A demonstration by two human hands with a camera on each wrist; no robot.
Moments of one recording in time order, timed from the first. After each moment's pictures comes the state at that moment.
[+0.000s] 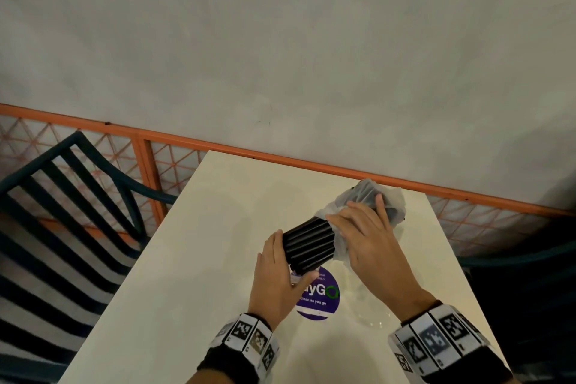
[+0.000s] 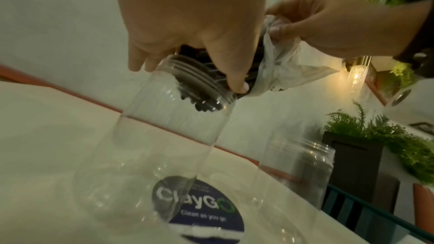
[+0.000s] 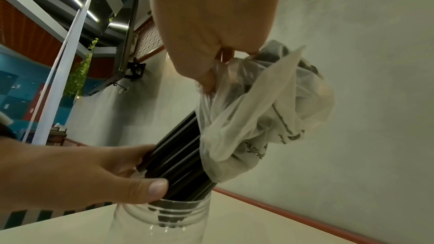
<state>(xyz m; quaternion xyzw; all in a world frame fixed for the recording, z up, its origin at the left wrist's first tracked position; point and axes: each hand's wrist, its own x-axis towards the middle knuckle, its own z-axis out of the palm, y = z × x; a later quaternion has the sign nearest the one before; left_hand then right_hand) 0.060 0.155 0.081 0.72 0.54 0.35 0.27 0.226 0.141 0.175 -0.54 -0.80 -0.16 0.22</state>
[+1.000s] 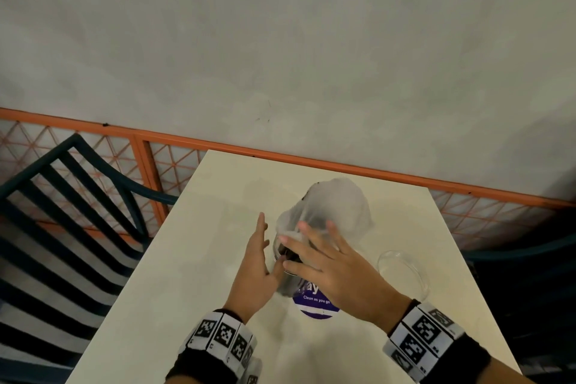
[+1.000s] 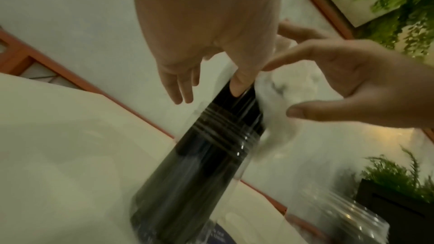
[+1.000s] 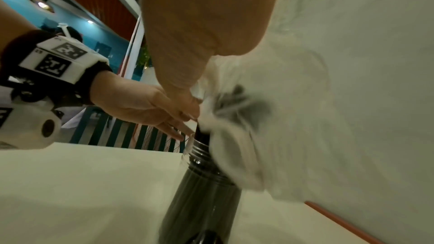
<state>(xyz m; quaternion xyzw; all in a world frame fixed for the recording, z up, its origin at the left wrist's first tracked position) 0.024 0.170 0.087 0.64 0.46 0.41 0.45 0.195 0.133 0.159 -0.36 -0.89 -0.29 -0.01</state>
